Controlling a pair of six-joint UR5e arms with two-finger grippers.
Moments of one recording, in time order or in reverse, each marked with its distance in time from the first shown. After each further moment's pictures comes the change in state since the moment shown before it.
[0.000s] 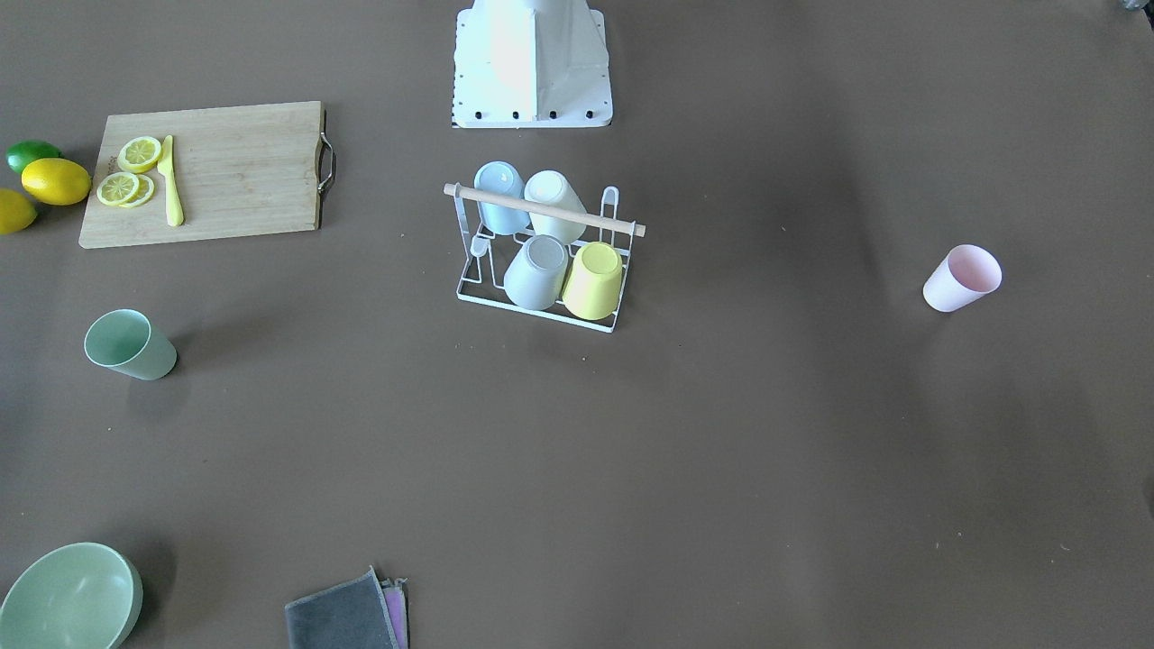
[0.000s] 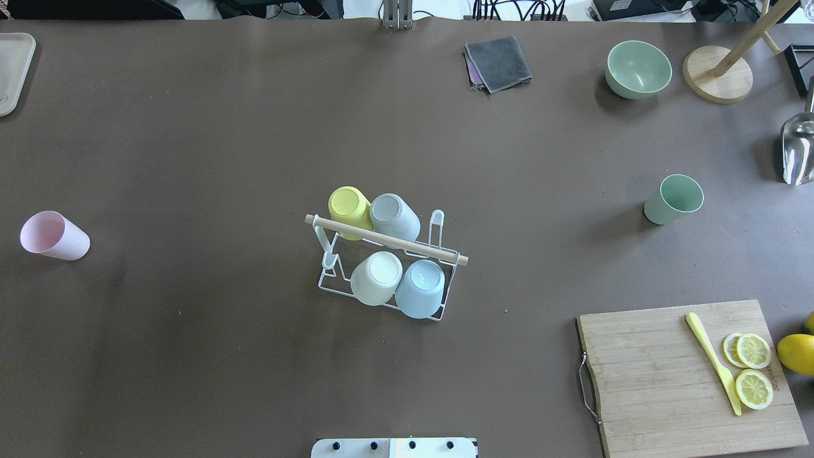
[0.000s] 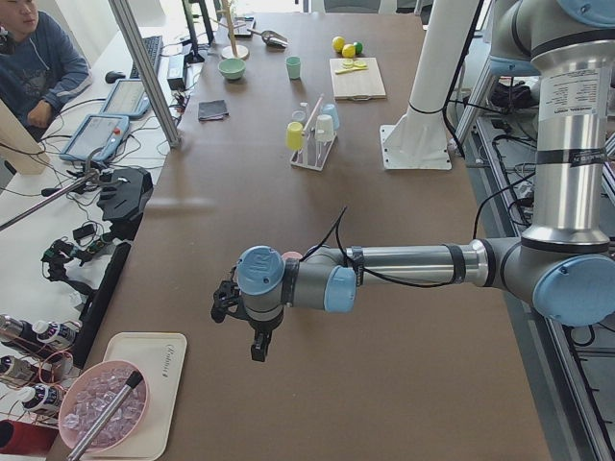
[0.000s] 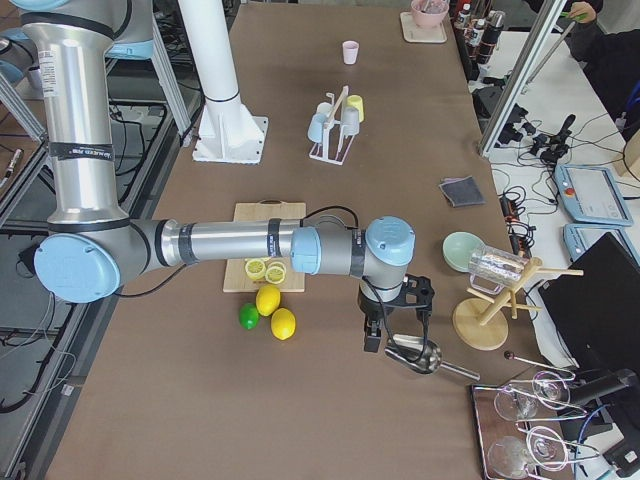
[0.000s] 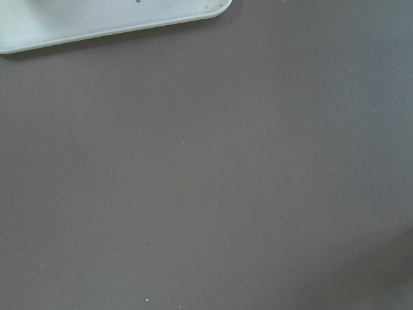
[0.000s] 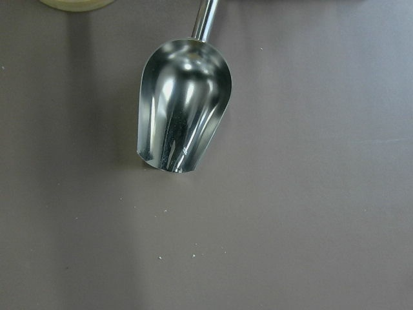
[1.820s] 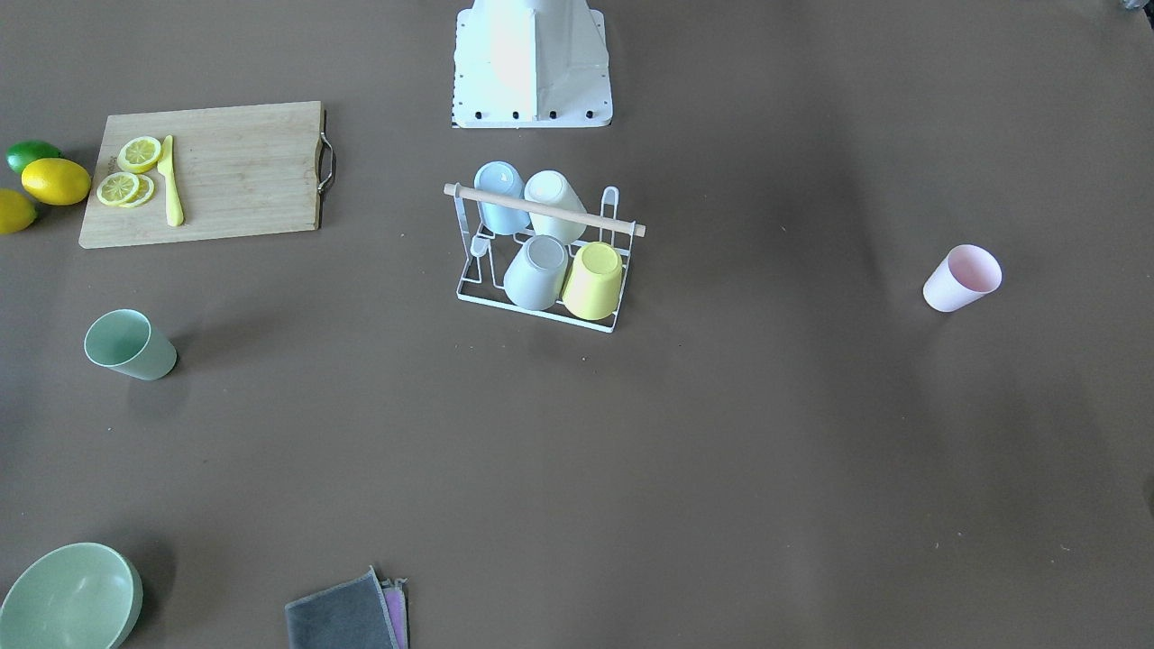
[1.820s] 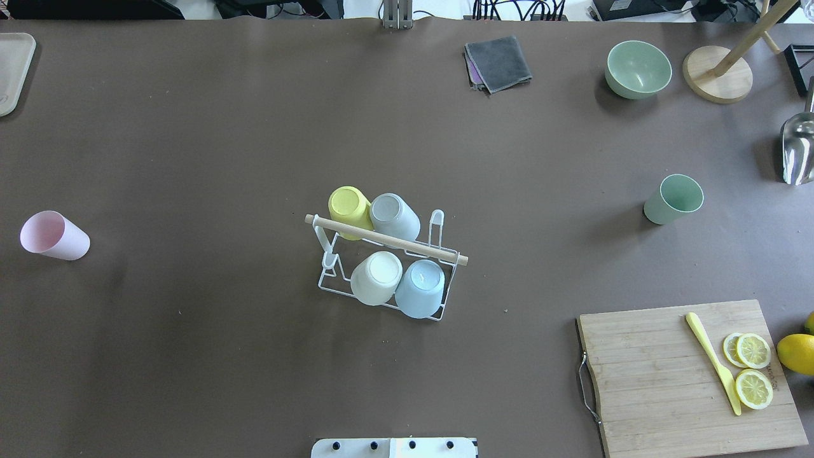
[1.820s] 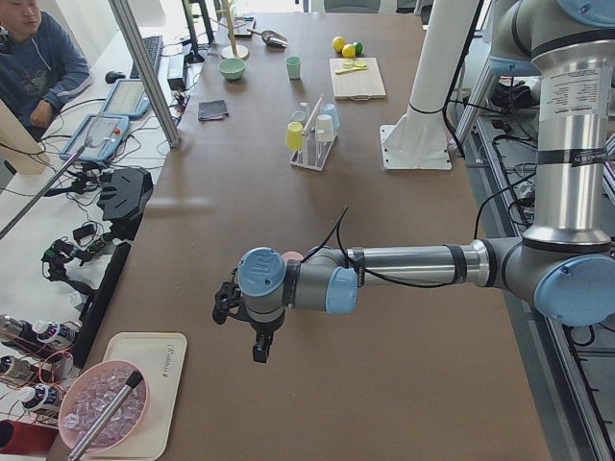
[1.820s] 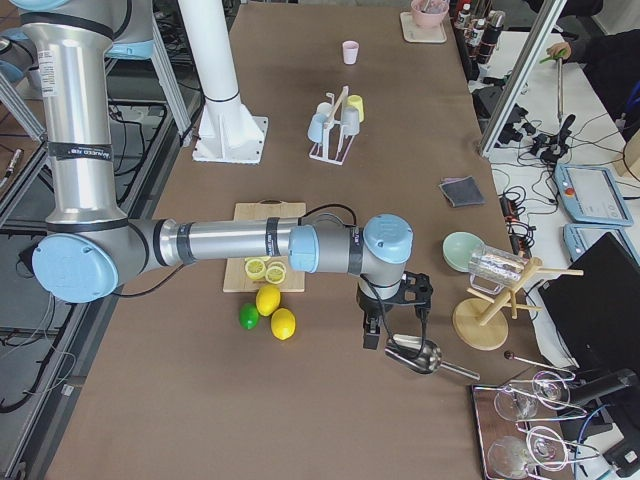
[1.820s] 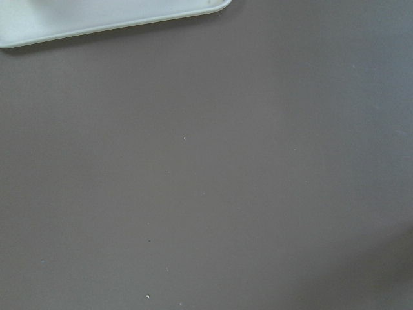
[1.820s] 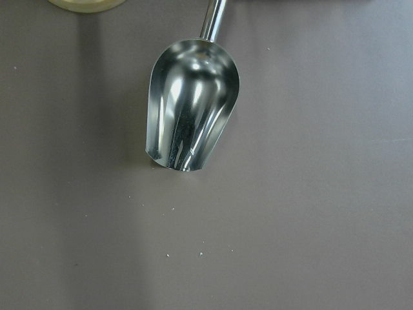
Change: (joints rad) left arm 0.000 0.006 0.000 0.000 0.000 -0.001; right arm 0.001 -0.008 0.016 0.000 0.014 0.000
